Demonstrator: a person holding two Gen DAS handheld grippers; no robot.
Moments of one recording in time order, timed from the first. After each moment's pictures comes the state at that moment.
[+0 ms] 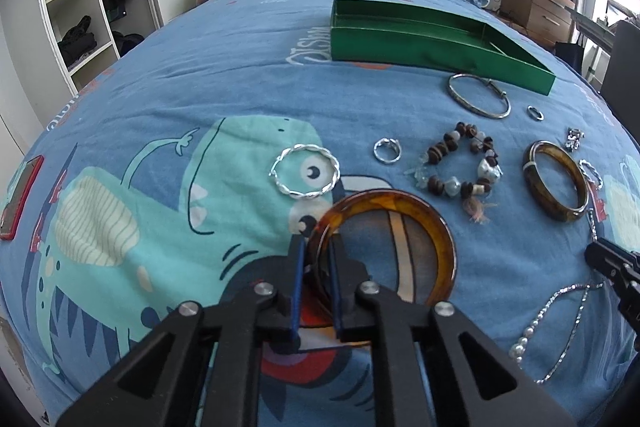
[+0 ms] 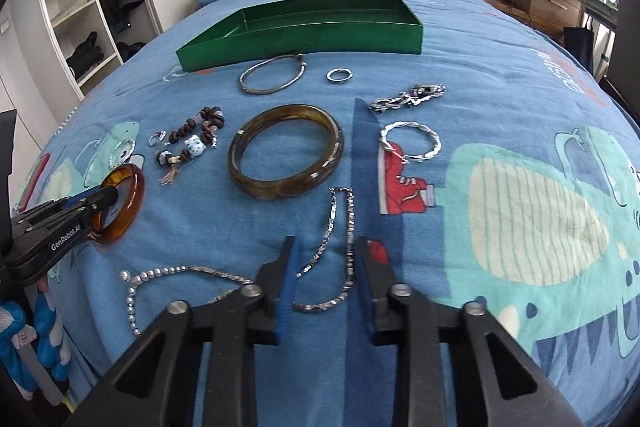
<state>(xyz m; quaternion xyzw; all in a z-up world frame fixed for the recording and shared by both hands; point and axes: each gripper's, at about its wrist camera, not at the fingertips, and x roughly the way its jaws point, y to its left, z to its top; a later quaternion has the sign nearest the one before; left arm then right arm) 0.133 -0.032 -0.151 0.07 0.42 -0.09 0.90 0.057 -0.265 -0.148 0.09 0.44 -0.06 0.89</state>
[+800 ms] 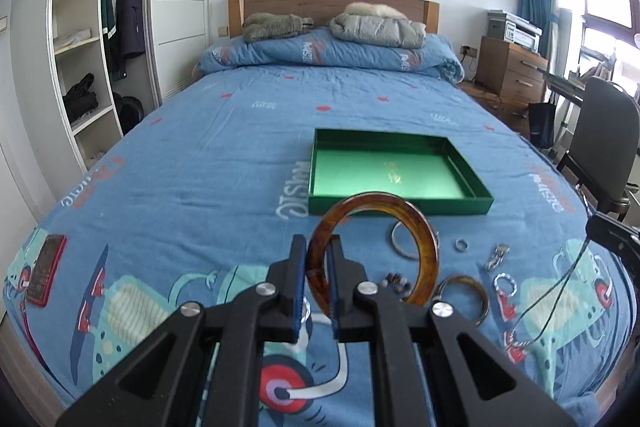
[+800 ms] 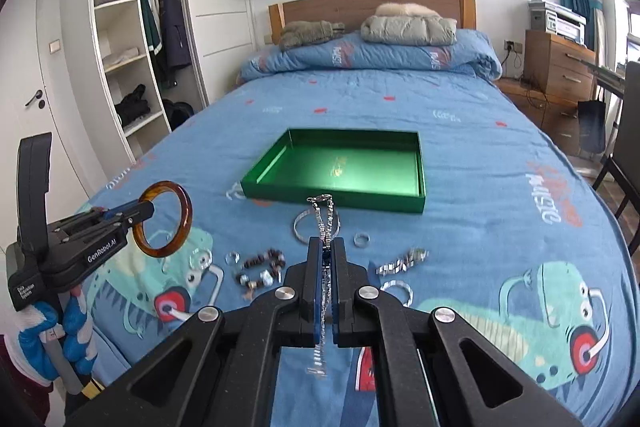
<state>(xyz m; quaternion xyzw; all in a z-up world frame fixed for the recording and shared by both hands) 0.125 -0.041 0.006 0.04 0.30 -0.13 0.94 0.044 -0.268 0.018 0.06 0.30 0.00 0.95</state>
